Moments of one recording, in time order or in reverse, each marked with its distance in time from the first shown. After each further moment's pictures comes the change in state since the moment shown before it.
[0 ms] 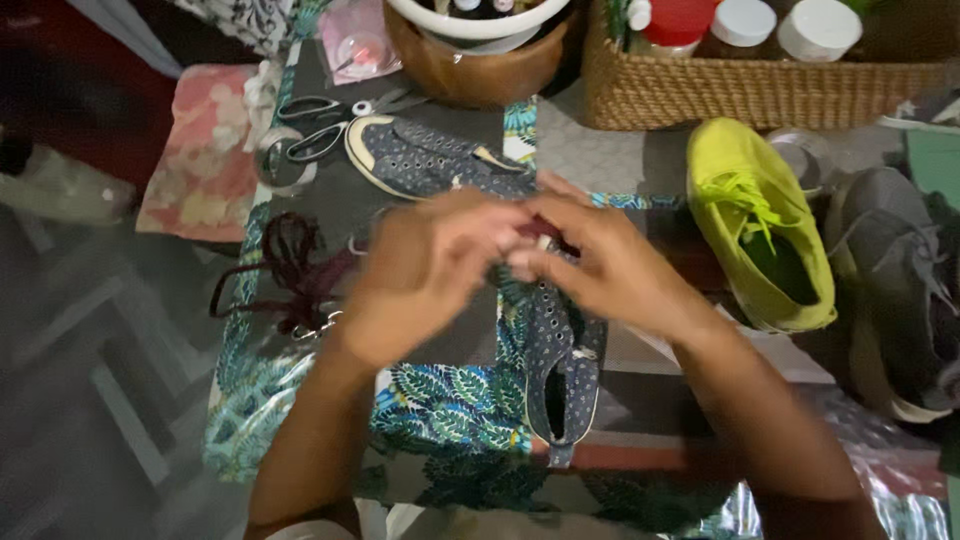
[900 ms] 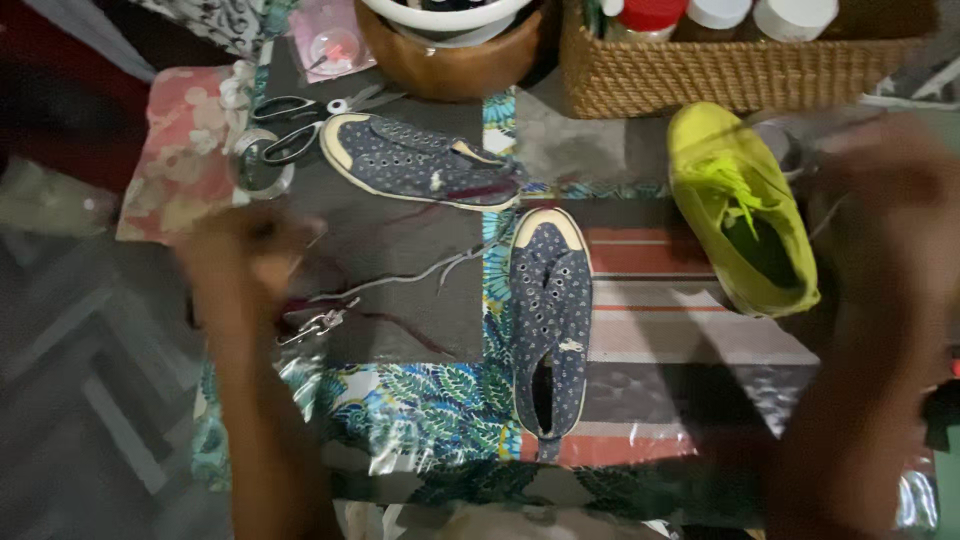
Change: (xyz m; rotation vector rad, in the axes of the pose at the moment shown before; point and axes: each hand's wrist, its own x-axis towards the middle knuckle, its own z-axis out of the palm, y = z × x) left_hand -0.070 -0.099 -0.075 0.750 0.455 -0.479; right_hand -0.127 0.071 -0.134 -0.314 0.404 0.786
